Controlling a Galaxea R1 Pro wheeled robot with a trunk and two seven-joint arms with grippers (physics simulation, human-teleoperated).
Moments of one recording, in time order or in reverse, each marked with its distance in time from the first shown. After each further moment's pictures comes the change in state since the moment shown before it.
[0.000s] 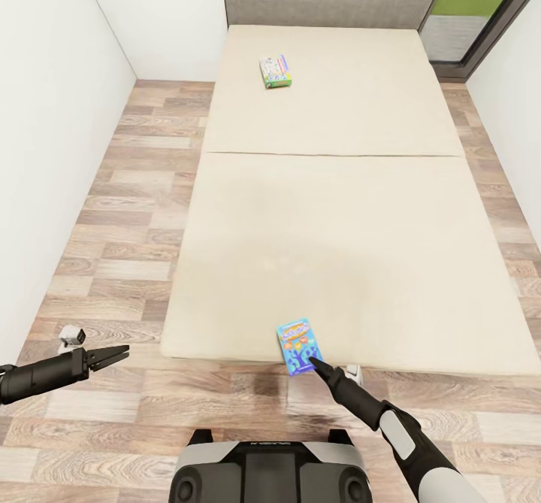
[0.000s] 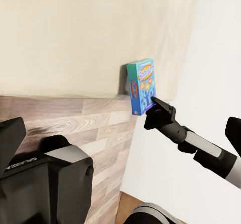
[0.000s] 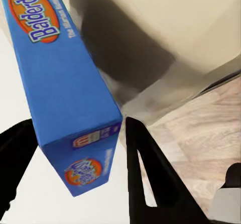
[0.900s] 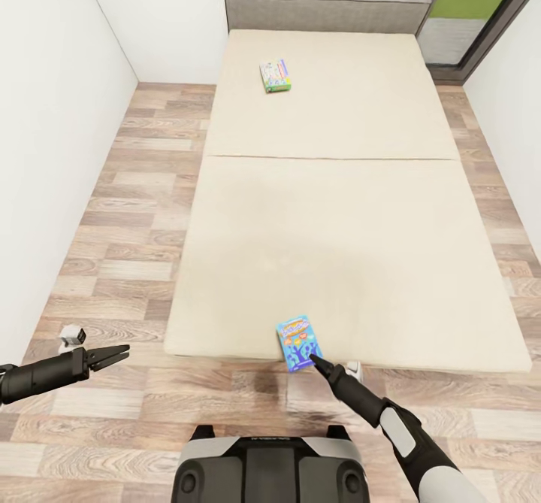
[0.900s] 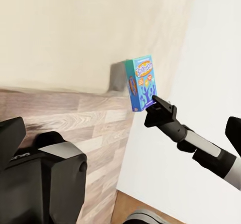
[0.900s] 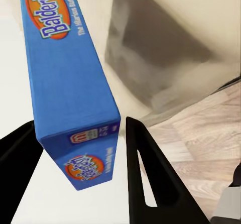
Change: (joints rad) left arm -0.002 0.000 -0.002 0.001 -0.001 0.012 0.000; right arm 0.000 -0.001 0.000 -0.022 0.000 0.002 0.010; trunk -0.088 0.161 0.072
